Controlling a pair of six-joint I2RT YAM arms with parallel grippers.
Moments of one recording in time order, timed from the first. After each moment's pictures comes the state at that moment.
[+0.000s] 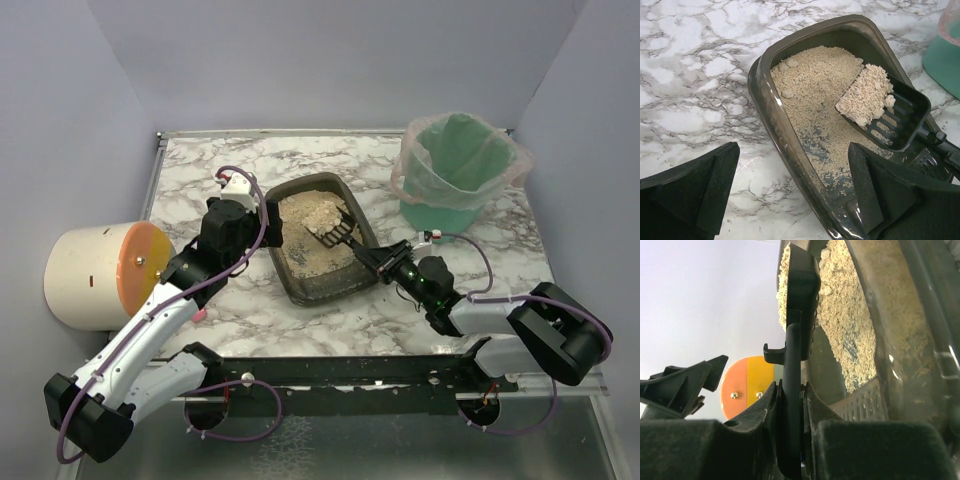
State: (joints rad) left arm -0.55 0.92 0.86 -0.35 -0.28 -0.28; right arm 0.69 1.35 0.24 0.99 0.05 1.35
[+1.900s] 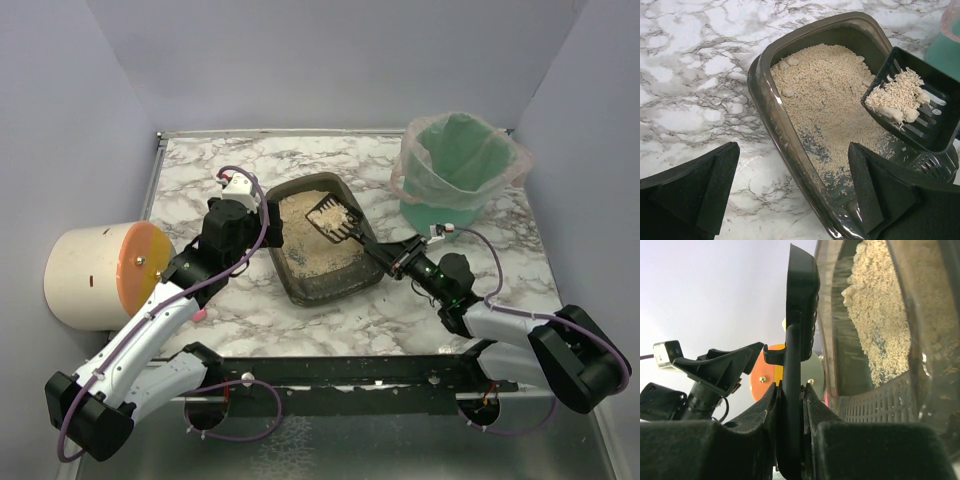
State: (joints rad) left arm -0.55 0.93 0.86 -0.35 -0.28 -0.28; right arm 0.55 1.19 0.18 0.98 -0.18 1.41
